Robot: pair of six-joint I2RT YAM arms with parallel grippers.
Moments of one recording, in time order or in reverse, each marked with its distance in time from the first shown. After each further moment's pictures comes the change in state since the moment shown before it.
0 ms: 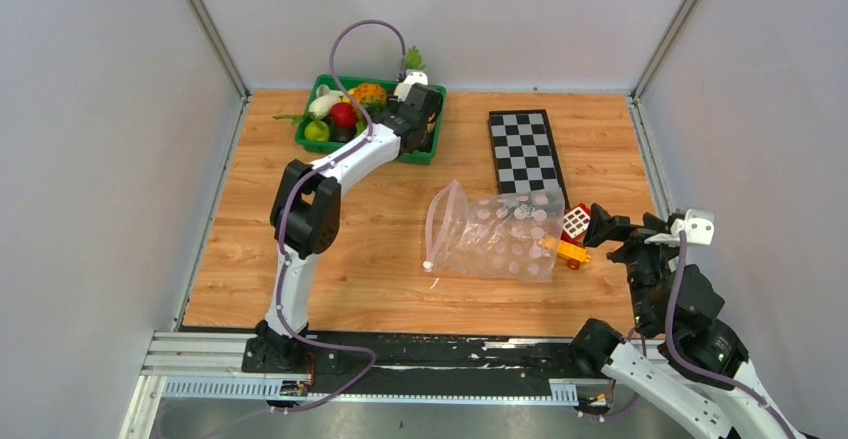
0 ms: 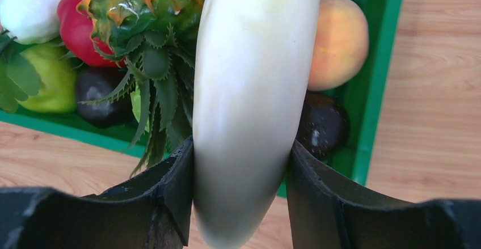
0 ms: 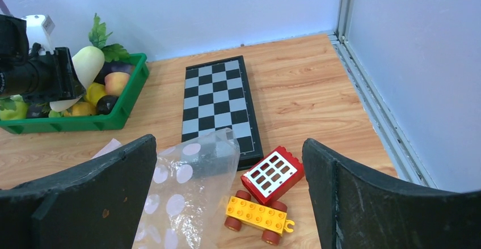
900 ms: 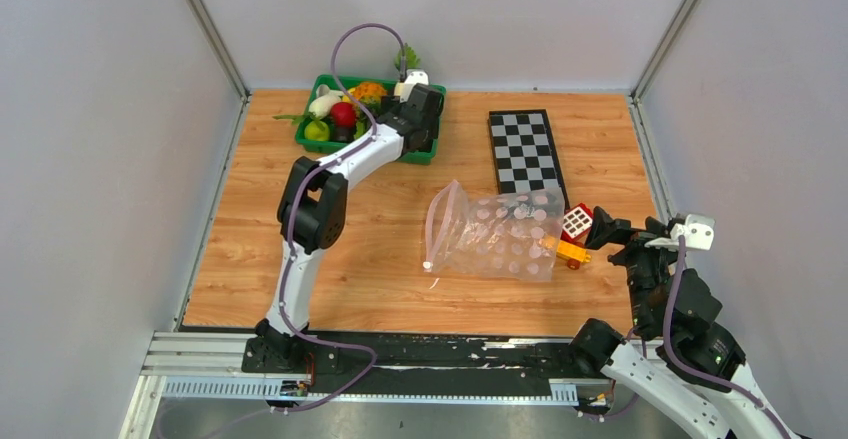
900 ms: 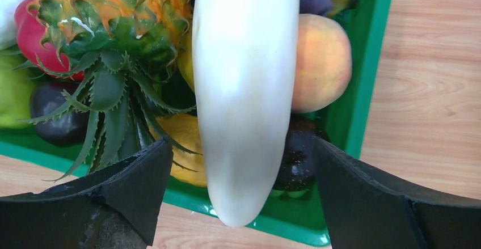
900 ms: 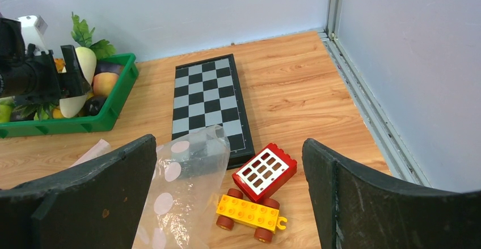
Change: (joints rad) left arm 0.013 0.101 0.043 0.088 -0.010 -0.028; right arm 0.000 -0.057 -0.053 0.002 0.039 -0.011
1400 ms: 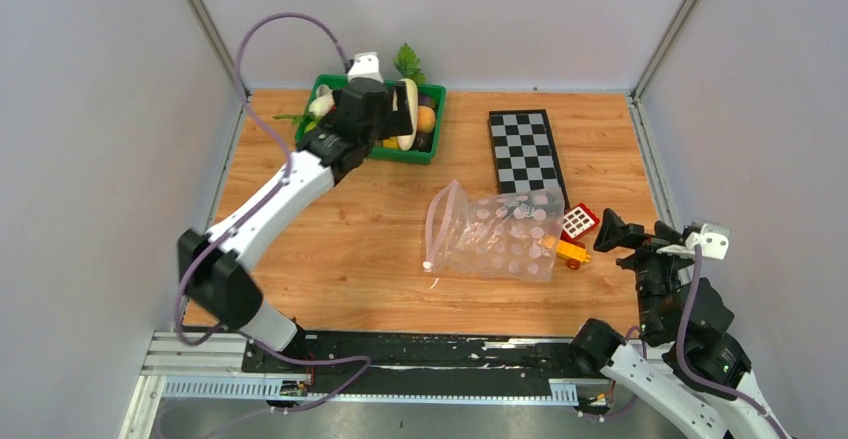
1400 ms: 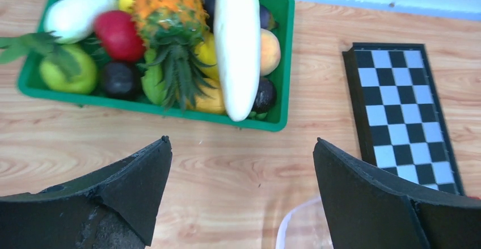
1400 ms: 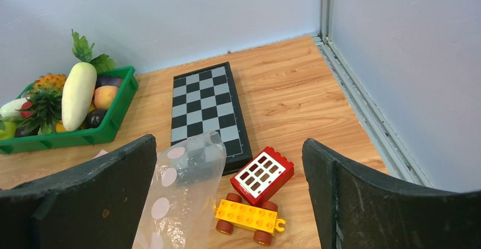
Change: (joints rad) left arm 0.000 -0.586 -0.334 -0.037 0.198 -0.074; right arm 0.000 -0.053 0.000 -0.006 0.020 0.000
